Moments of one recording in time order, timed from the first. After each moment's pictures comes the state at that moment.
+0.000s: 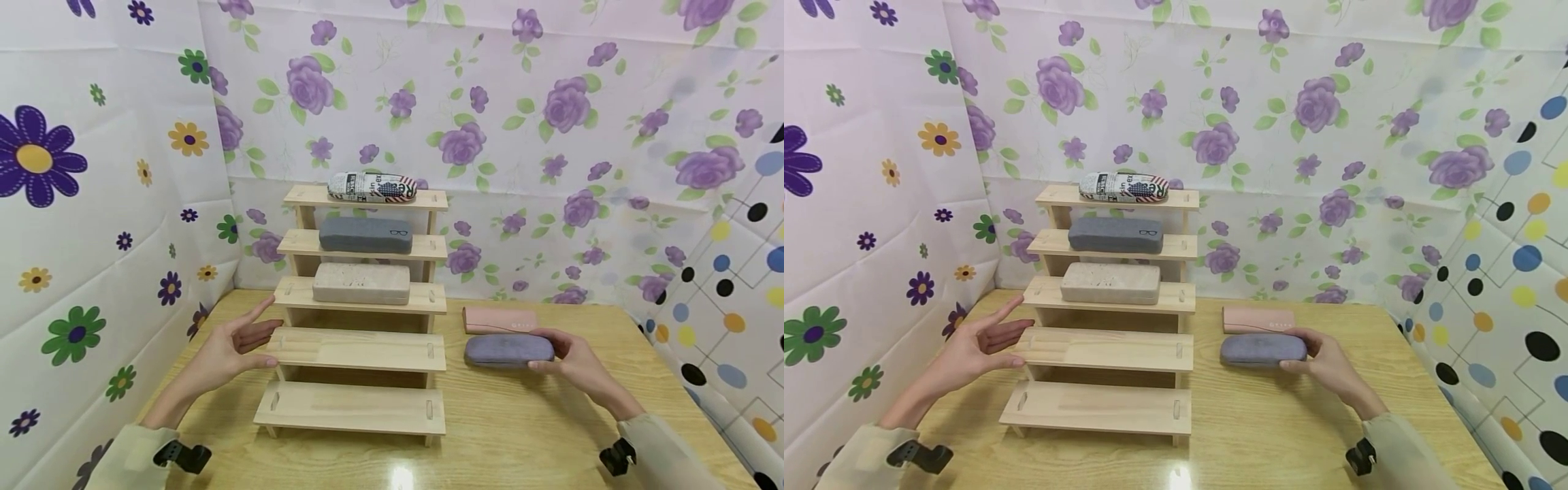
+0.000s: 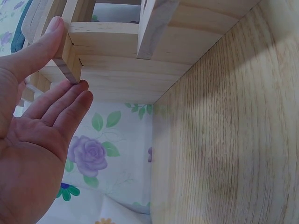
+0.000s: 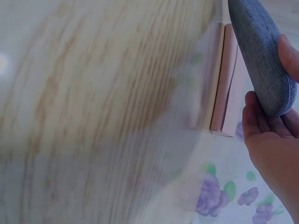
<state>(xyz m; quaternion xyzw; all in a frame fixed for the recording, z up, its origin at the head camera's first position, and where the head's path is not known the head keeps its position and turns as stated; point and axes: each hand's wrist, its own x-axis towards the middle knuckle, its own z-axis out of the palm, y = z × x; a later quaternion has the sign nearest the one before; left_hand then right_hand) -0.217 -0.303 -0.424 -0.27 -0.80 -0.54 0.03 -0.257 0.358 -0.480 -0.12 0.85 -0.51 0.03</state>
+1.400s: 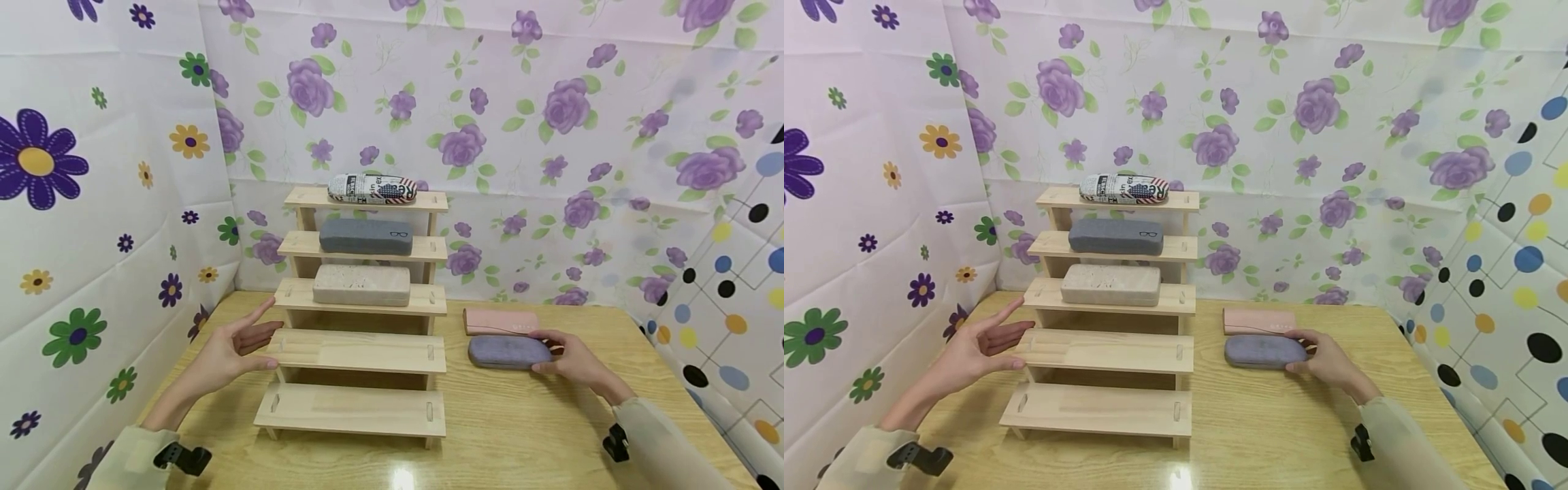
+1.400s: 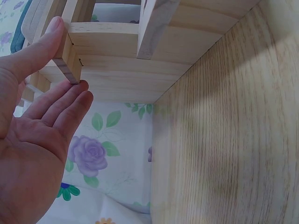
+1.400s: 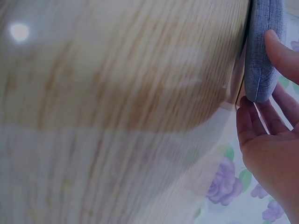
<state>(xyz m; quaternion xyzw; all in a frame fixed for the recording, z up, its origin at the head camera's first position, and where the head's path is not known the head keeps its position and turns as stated) -0.217 -0.303 -0.425 -0.27 -0.80 -0.54 0.03 -0.285 0.372 -0.489 -0.16 0.89 -0.43 0.04</state>
